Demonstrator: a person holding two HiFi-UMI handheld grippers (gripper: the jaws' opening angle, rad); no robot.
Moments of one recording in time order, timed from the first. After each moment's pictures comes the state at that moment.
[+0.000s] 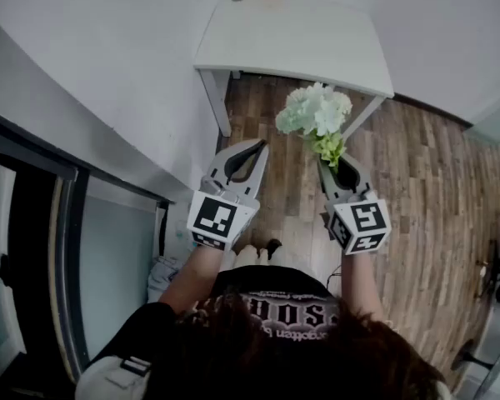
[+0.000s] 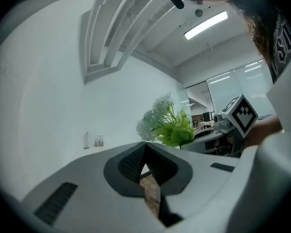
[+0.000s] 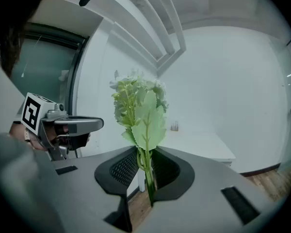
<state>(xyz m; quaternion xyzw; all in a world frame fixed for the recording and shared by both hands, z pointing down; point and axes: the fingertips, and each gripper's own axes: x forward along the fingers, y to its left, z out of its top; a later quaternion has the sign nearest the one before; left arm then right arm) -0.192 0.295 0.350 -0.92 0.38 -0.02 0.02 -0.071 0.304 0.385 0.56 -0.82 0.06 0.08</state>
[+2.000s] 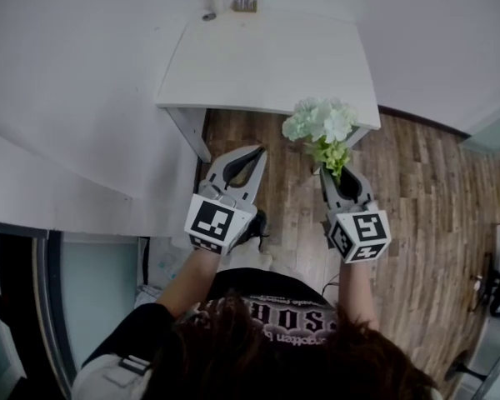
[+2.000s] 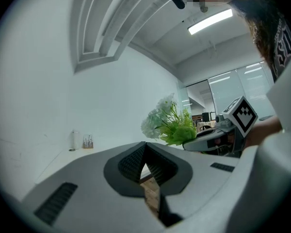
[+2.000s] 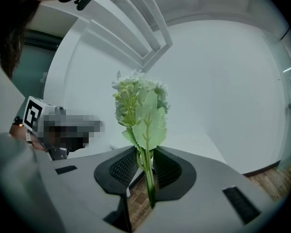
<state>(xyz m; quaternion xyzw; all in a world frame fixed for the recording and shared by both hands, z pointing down) -0.083 0.153 0.363 -0.93 0.37 -0.02 0.01 0.050 0.173 0.400 0.58 -0.81 0.08 0.07</state>
